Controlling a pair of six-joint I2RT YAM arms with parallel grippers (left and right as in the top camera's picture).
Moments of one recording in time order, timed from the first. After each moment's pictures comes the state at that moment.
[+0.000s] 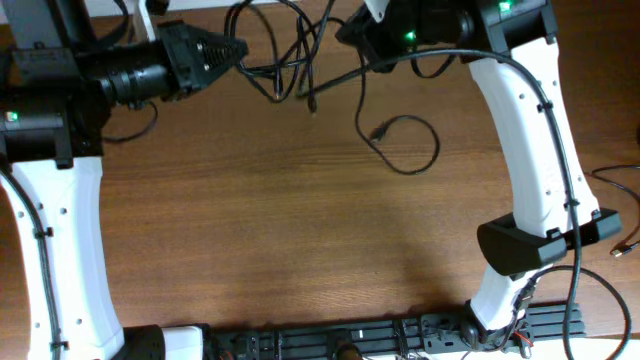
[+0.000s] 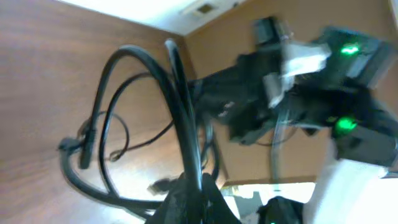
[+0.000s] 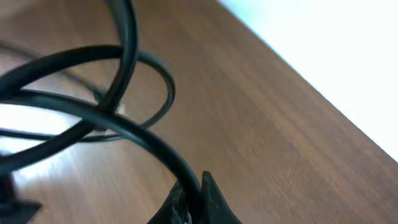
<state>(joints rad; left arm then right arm) -0.01 1.55 1.96 -1.09 1.01 -0.45 0.31 1.92 2.42 -1.32 -0.49 -0.40</state>
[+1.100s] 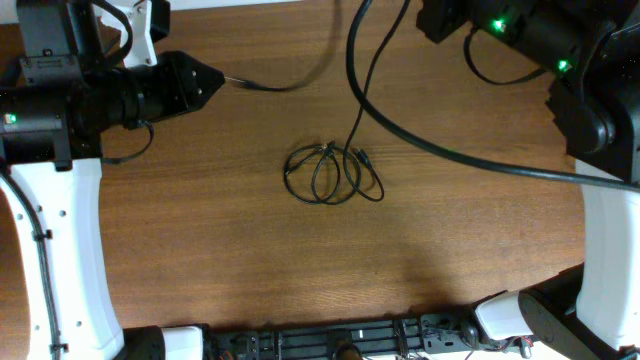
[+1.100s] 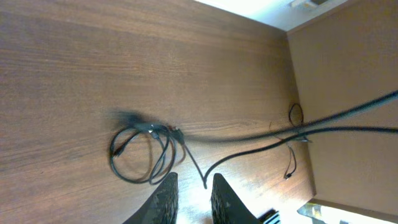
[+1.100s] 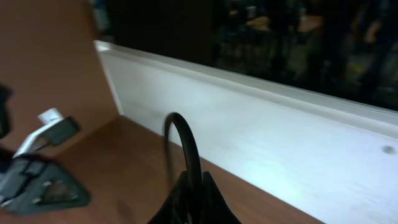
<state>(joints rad) -0.01 1.54 1.96 -1.31 0.63 -0.25 0.32 1.61 2.42 -0.97 -0.30 0.00</state>
